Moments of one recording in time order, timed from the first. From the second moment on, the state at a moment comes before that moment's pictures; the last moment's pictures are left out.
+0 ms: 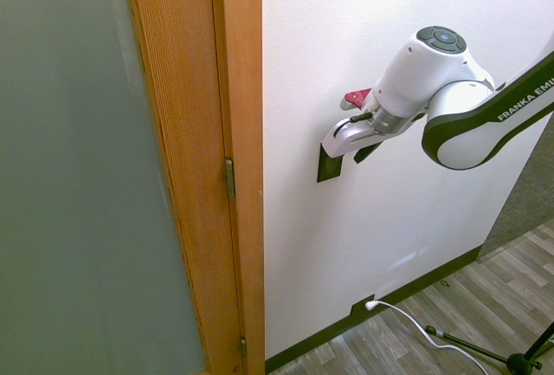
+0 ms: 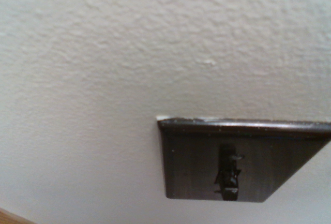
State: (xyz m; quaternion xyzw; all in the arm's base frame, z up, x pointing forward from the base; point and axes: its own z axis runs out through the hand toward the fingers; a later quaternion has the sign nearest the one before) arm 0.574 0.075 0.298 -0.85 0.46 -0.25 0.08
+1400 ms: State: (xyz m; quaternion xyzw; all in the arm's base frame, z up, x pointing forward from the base) arm 0.594 0.075 0.287 -0.84 0.46 -0.26 0.09
